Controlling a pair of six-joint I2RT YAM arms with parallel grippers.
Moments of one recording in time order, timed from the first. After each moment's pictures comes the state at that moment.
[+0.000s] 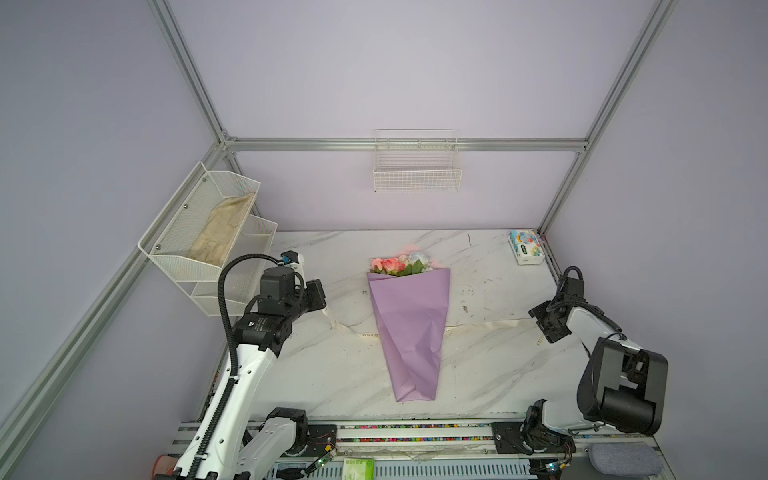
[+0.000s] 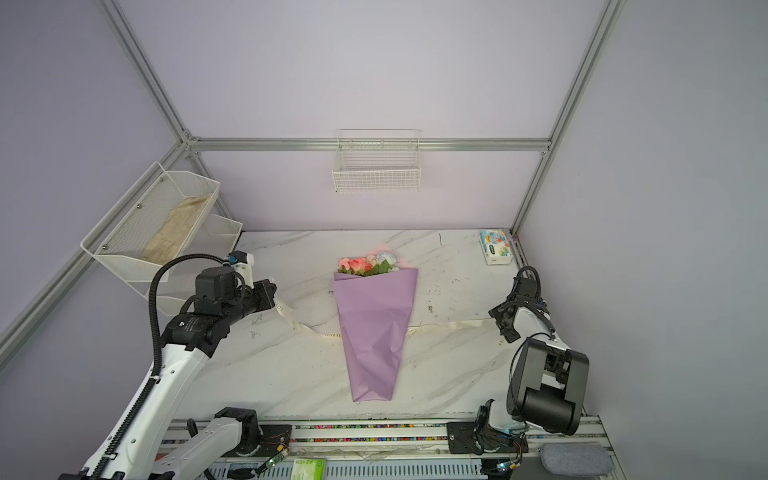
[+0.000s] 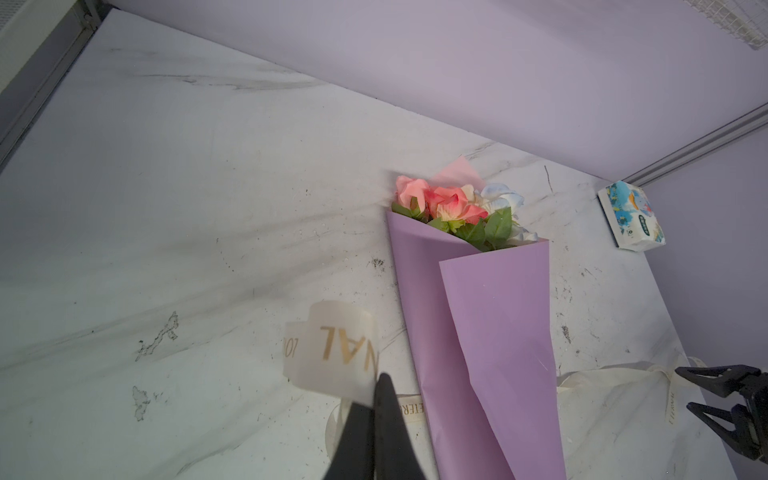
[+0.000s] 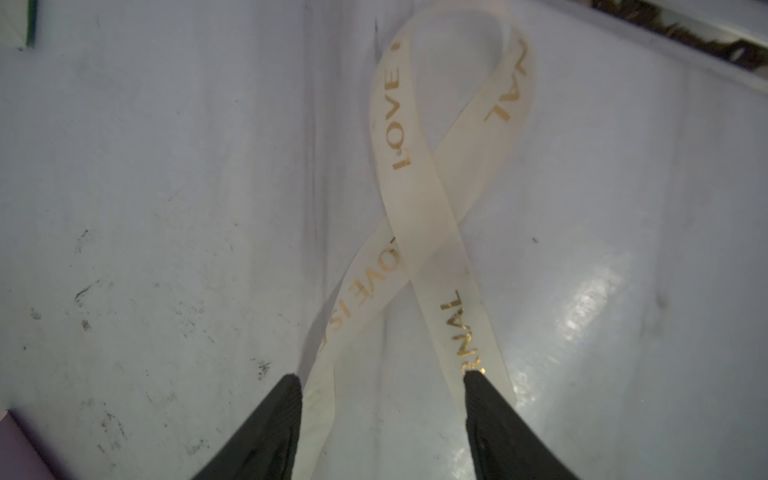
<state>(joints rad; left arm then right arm) -0.10 0.95 0.99 -0.63 0.10 -0.36 -0.32 1.48 0.81 -0.48 0.00 0.81</state>
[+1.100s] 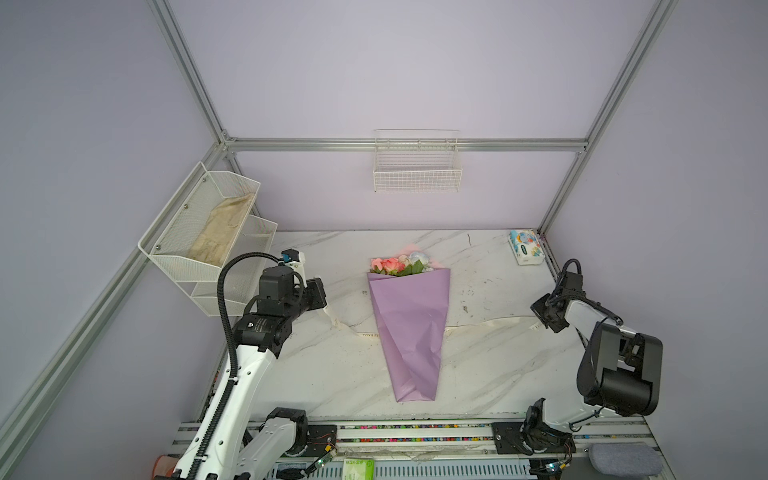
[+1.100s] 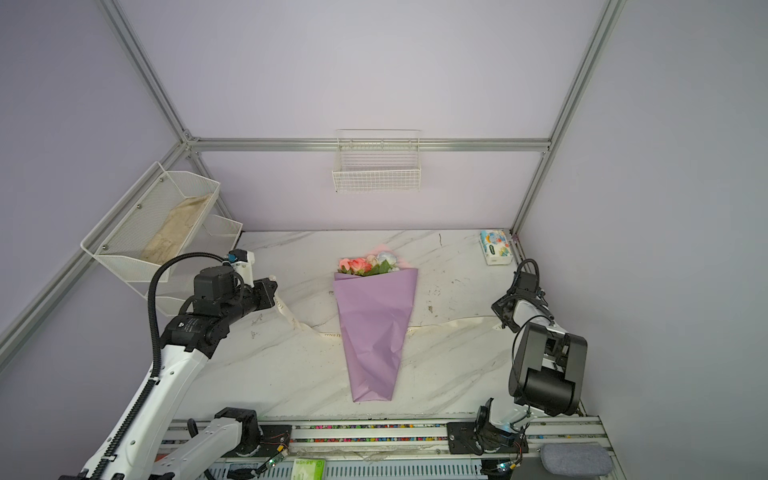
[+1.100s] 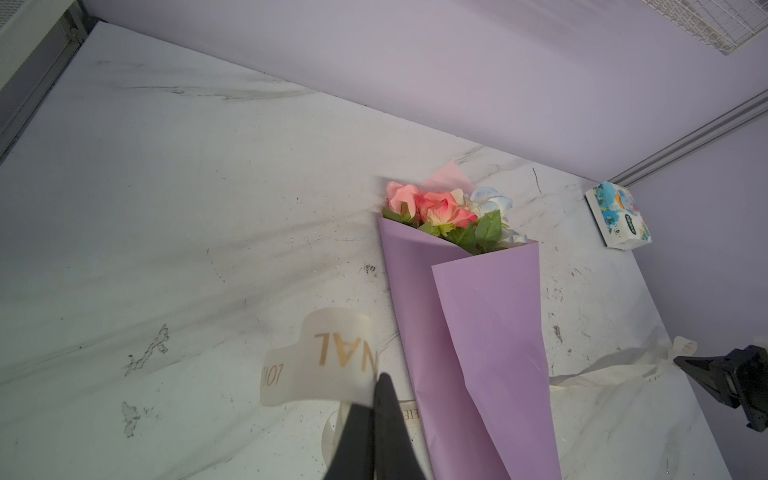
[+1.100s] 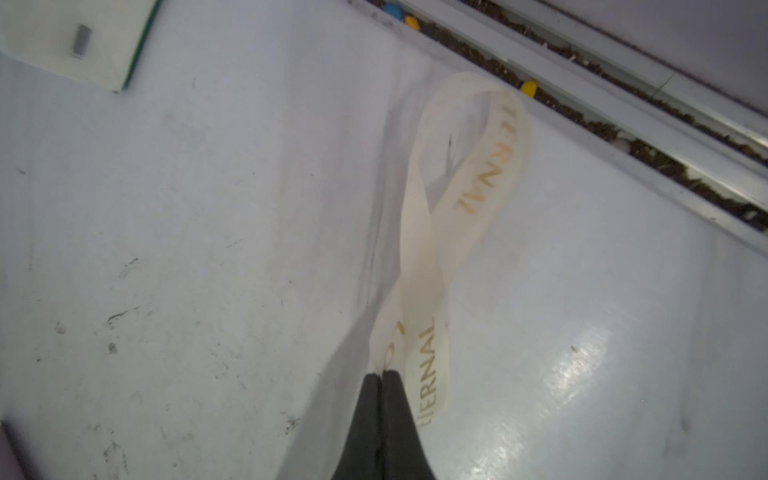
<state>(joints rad) -0.10 0.95 0.99 -0.61 0.13 -0.36 -0.32 1.48 0.87 -0.40 0.03 0.64</state>
